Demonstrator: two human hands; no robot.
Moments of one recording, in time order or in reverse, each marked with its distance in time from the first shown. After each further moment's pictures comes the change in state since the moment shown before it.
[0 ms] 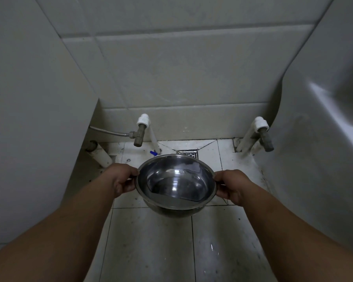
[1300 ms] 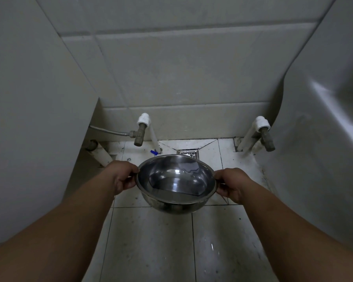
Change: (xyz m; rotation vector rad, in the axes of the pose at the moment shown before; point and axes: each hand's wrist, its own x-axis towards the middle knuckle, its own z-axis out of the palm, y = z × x) left_hand 0.017 0.002 -0.003 0.007 0.012 0.003; right_hand -0.008 -0.010 0.003 0.077 -0.015 0.034
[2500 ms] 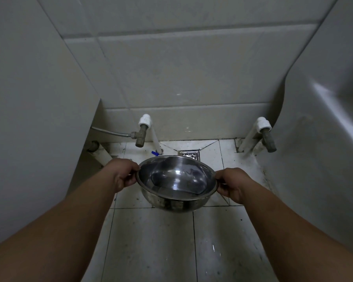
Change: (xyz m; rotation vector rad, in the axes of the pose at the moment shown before) left_hand -0.011 0.012 0.003 0.001 0.032 0.022; right_hand 0.007 0.000 0.003 -0.009 0.025 -0.004
